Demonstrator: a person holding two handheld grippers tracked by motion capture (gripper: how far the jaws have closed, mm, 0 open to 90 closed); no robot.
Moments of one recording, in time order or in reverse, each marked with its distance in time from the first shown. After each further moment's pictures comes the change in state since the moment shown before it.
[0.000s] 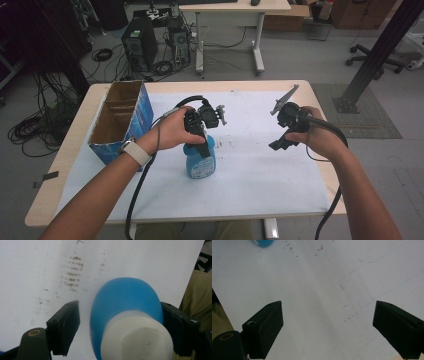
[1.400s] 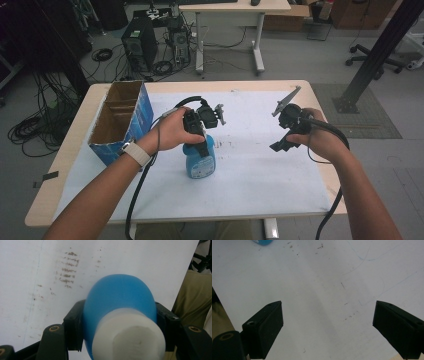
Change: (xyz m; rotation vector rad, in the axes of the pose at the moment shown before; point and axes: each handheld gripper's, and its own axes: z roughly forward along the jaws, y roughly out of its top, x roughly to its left) left arm 0.000 -0.002 -0.001 0.016 -0.032 -0.028; right arm 0.002 -0.005 -0.001 -0.003 -0.003 0.006
